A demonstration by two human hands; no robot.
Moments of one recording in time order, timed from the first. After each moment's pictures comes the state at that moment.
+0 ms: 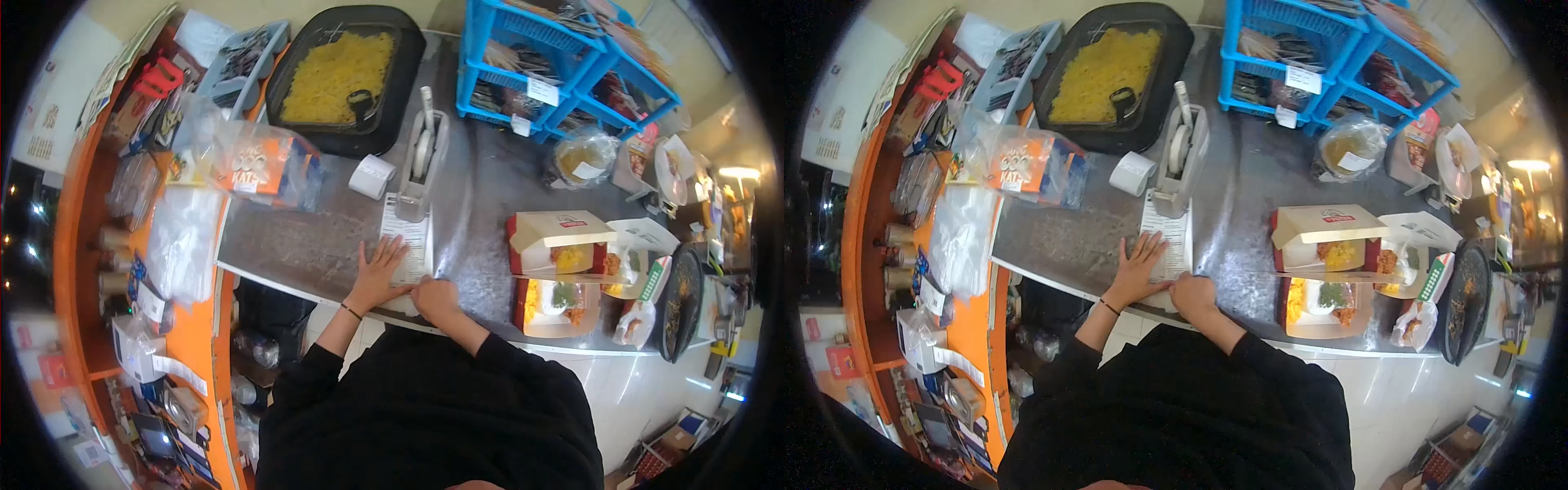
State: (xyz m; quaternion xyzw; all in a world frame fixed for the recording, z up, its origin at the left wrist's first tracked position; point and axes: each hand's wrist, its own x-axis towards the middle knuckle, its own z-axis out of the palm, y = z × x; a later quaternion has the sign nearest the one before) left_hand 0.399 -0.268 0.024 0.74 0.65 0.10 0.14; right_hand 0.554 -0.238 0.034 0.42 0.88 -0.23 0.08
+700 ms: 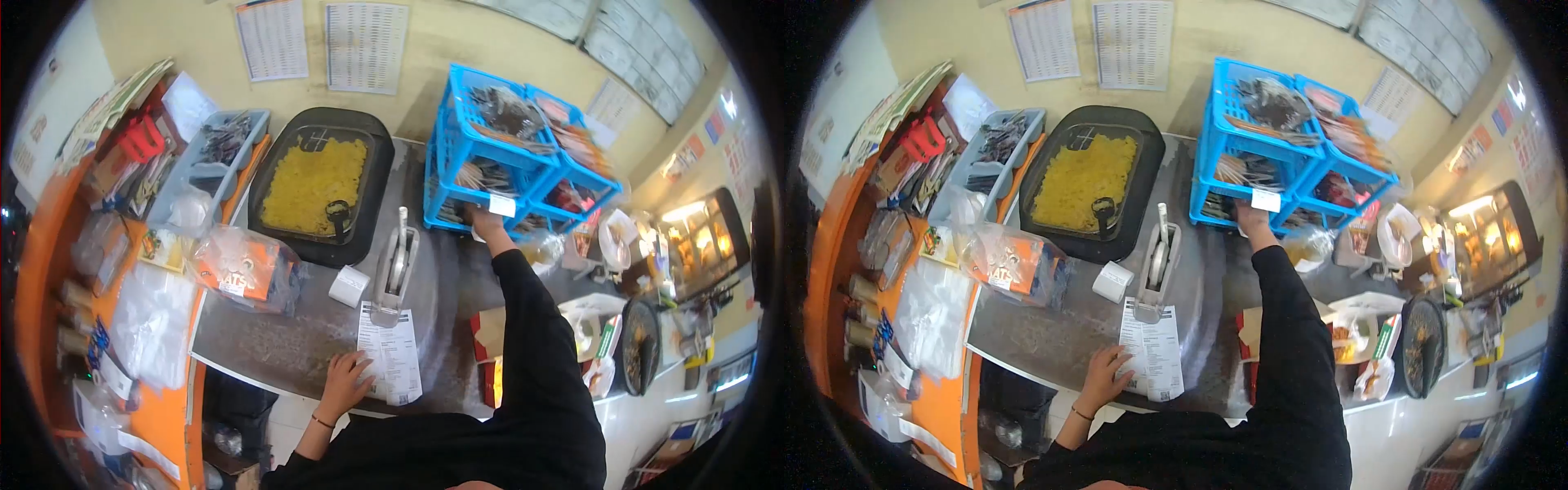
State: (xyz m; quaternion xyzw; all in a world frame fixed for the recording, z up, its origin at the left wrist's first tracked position) left_hand 0.376 -0.287 0.065 0.68 0.64 0.31 0.18; right_hand 0.599 0.141 0.084 0.50 0.86 0.12 0.04
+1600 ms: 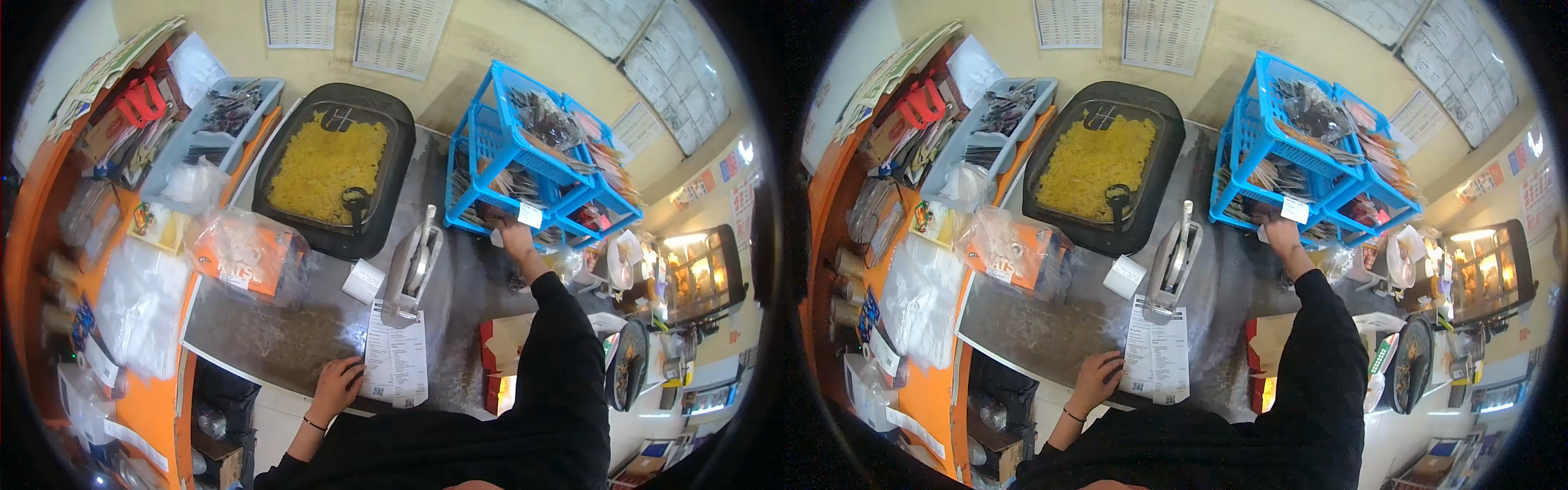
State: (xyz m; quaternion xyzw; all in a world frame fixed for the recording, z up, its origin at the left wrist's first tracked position) left_hand 0.348 -0.297 0.046 0.63 0.65 0.36 0.21; right_hand 0.621 0.118 0.098 0.38 0.90 0.20 0.05
